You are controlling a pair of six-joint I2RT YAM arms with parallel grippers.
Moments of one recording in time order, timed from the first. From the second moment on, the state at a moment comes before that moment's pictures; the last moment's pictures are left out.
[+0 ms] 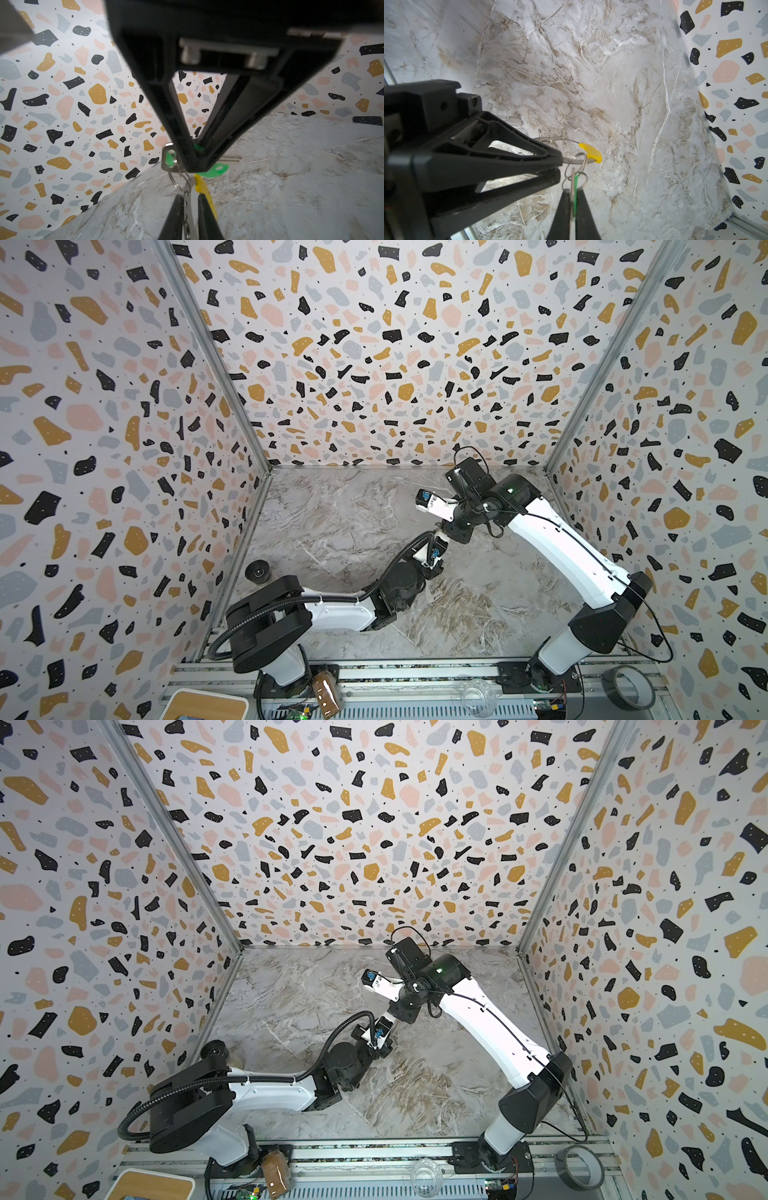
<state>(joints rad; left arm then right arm) -1.10 1.58 0.69 0.96 -0.57 0.36 0.72 1.61 1.81 -1.26 -0.05 -0.51</state>
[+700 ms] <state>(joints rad) -1.10 1.59 0.71 0.95 -0.62 0.37 0.72 1.60 1.81 -1.26 -0.06 -0.49</state>
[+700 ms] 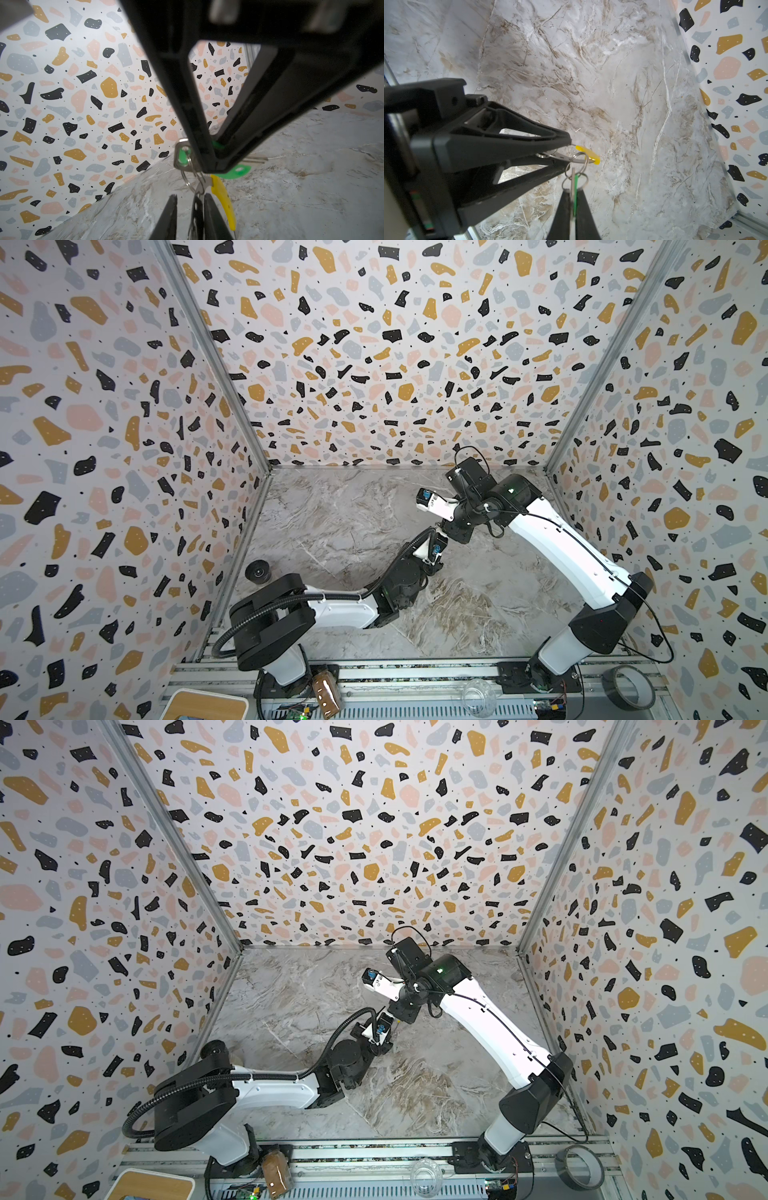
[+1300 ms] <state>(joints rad) -1.10 1.59 0.70 1.00 -0.61 0.41 0.72 1.60 1.82 -1.27 -0.07 -0.47</state>
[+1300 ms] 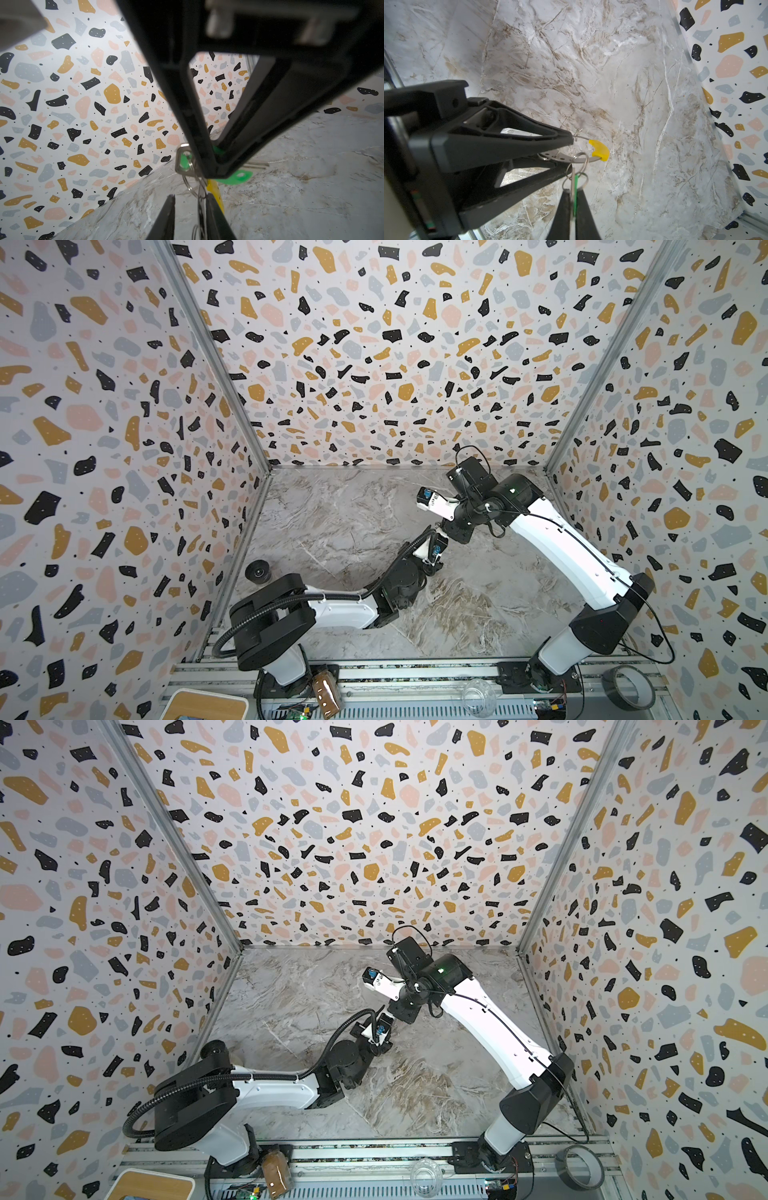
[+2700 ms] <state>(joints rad) -1.10 1.62 0.68 1.12 -0.58 0.44 0.73 1.60 1.82 -1.28 -0.08 -0.45</state>
